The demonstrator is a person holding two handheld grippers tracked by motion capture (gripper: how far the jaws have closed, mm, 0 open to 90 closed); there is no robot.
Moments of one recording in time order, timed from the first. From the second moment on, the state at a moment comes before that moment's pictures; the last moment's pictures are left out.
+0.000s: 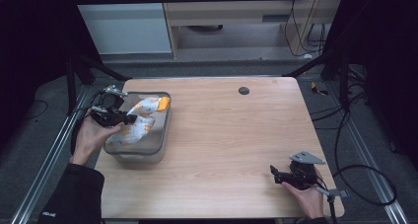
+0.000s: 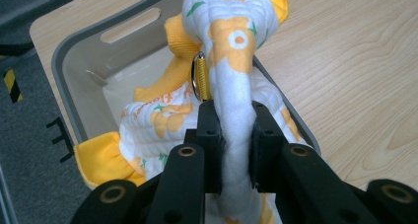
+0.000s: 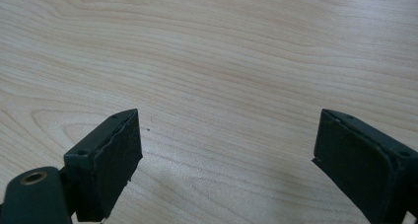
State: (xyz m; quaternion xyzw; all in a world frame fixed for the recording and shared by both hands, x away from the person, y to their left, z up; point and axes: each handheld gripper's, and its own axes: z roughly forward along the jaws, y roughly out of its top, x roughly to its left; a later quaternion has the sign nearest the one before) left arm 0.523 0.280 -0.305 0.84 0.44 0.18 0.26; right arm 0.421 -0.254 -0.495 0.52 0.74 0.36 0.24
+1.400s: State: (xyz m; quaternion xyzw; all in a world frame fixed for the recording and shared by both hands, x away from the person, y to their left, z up) left arm 0.494 0.225 -0.272 0.88 0.35 0.16 0.29; right arm 0.420 -0.255 -0.493 0.52 0.73 0.37 0.25
